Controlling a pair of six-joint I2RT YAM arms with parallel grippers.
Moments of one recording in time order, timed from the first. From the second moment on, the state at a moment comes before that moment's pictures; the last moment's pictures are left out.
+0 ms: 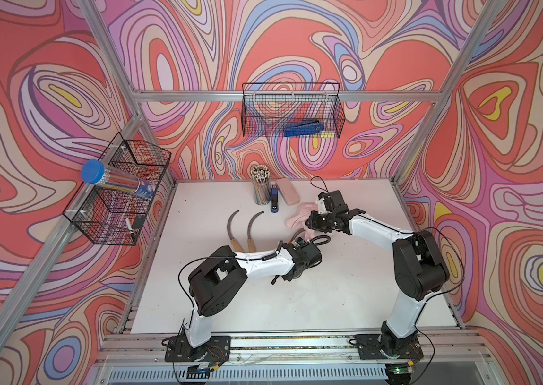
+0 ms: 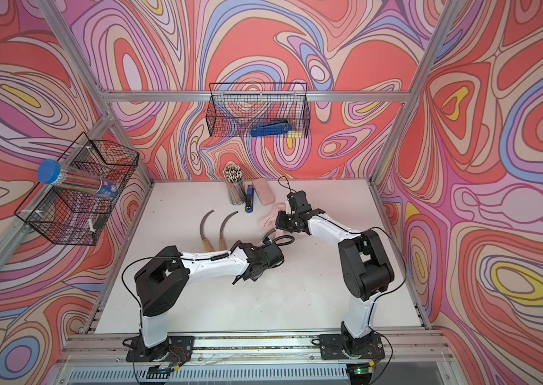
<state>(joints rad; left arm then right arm) -1.00 1.94 1.30 -0.82 -0.59 -0.39 0.39 1.84 1.26 -0.29 -0.30 0.51</state>
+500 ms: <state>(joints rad) -1.00 1.94 1.30 -0.82 -0.55 -0.40 0.42 2.06 1.33 -0.23 -0.54 0.58</state>
